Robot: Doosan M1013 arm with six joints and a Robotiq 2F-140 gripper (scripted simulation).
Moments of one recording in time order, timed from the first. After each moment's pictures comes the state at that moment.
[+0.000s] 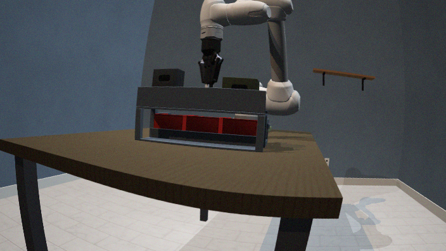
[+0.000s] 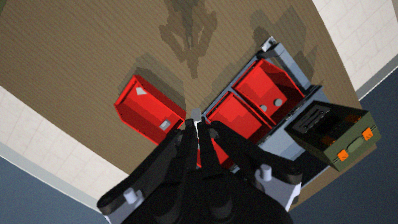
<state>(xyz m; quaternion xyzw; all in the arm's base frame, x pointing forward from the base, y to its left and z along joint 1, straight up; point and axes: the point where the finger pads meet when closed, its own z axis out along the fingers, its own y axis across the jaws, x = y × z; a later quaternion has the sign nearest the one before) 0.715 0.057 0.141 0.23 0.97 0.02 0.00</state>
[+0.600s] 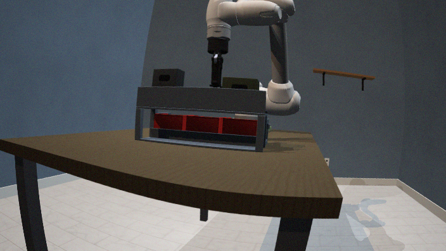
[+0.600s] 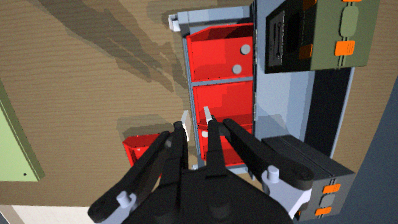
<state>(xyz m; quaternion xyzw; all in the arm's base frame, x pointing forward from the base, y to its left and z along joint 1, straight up) 0.764 0.105 0.127 0.60 0.80 0.02 0.00</state>
